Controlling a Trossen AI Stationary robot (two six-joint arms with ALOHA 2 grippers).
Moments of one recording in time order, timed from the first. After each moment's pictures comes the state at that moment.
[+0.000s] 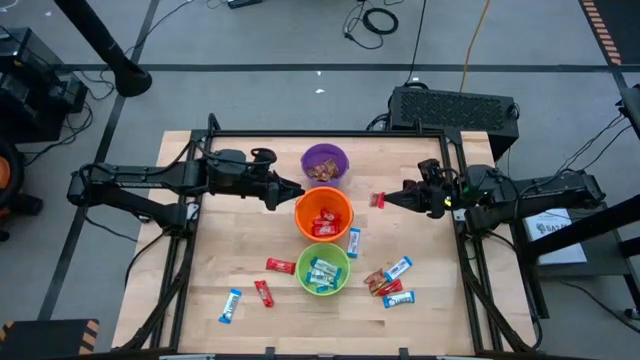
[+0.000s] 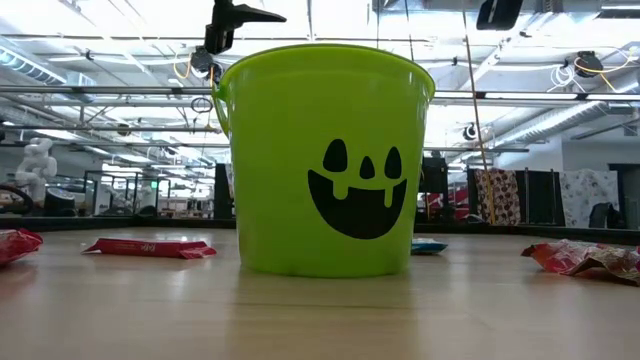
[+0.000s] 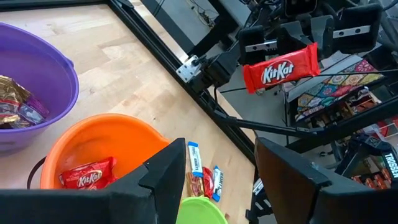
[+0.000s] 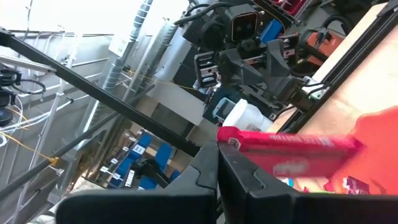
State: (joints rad) left arm 0.06 1.14 0.99 -0.15 0.03 -0.82; right arm 0.10 0.76 0.67 0.22 0.02 1.05
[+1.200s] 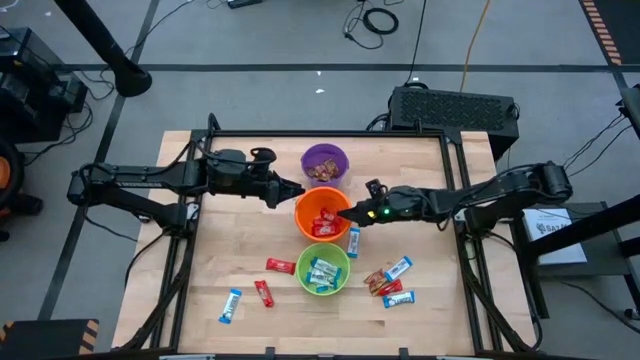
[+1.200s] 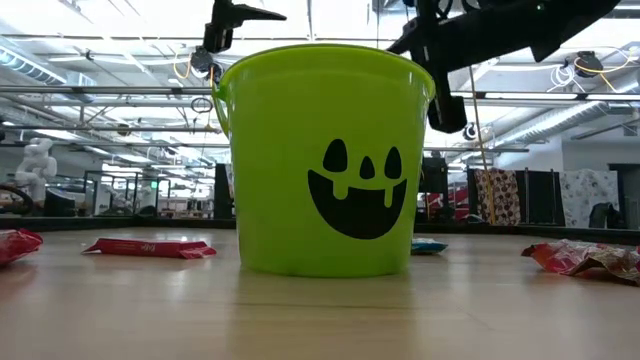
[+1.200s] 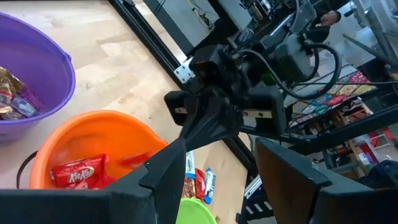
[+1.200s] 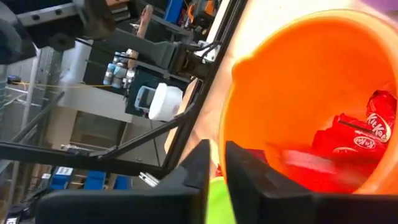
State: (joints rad) left arm 0.05 1.14 0.99 -0.14 0.02 -0.88; right arm 0.06 1.32 0.67 0.39 0.10 1.24
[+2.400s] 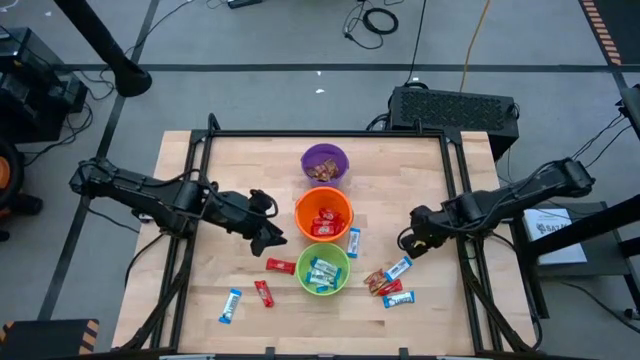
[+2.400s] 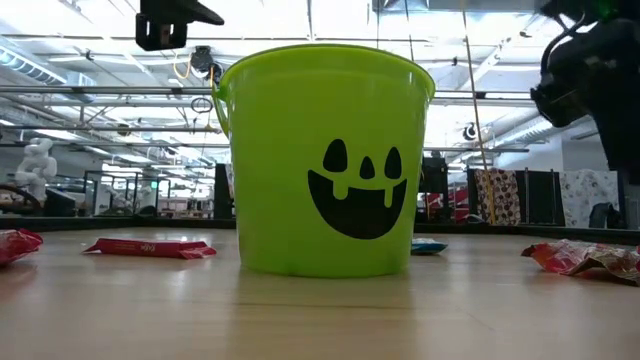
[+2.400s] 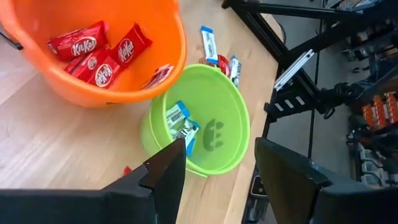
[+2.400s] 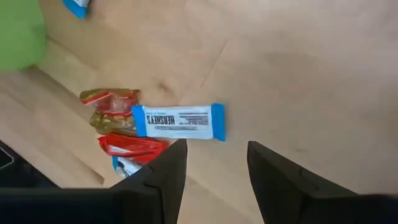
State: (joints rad) left arm -0.23 1.14 0.99 -0.47 0.00 -0.91; right arm 0.28 0.98 0.62 -0.83 -0.13 1.39
